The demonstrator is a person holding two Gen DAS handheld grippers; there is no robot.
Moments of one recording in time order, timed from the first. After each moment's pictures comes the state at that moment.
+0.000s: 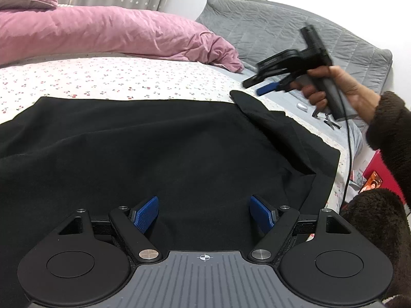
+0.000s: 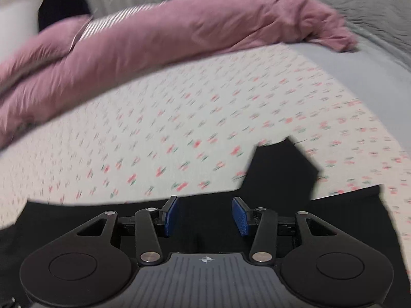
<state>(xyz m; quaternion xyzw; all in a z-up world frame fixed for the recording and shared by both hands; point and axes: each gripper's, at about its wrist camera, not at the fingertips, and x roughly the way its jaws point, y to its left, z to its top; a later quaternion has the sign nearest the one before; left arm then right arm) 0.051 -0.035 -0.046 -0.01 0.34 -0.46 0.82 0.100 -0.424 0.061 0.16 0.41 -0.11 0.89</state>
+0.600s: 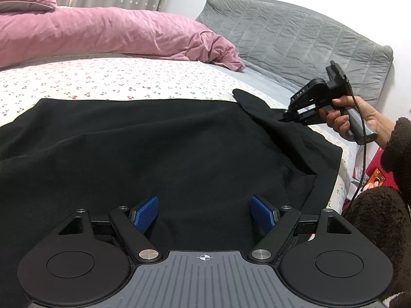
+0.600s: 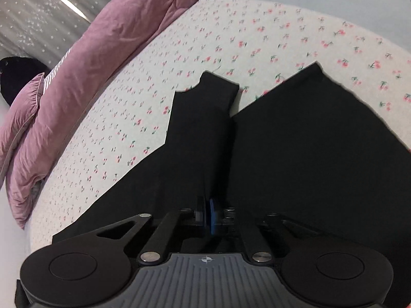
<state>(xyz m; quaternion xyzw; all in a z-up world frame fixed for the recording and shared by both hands) 0.050 -0.037 -0.046 0.00 0.34 -0.46 0.82 0.041 -0.482 0.009 0.35 0.42 -0.15 0.82</state>
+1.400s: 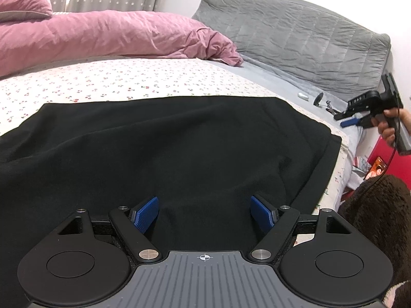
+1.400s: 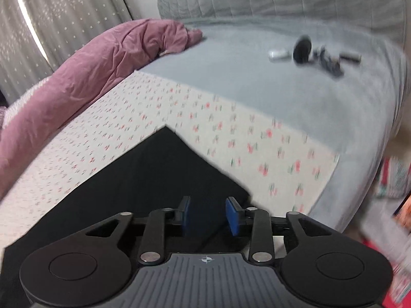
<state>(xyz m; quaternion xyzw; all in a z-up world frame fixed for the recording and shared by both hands) 0.038 -0.034 -0.041 0.03 0.34 -0.46 0.82 -0.102 -0.511 0.047 0.30 0.36 -0.29 0.83</state>
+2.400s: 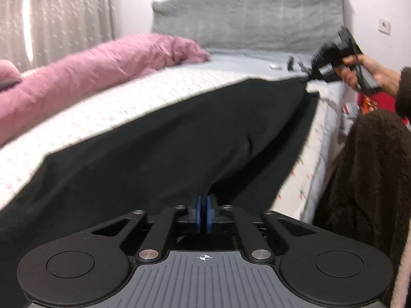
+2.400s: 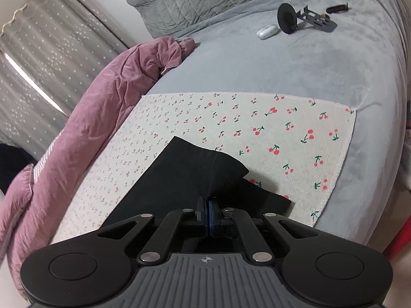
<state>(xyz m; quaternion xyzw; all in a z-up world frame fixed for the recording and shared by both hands) -0.010 -0.030 -0.028 0.17 0.24 -0.49 0.82 -0.113 -0.520 0.030 0.40 0.26 -0.28 0.83</state>
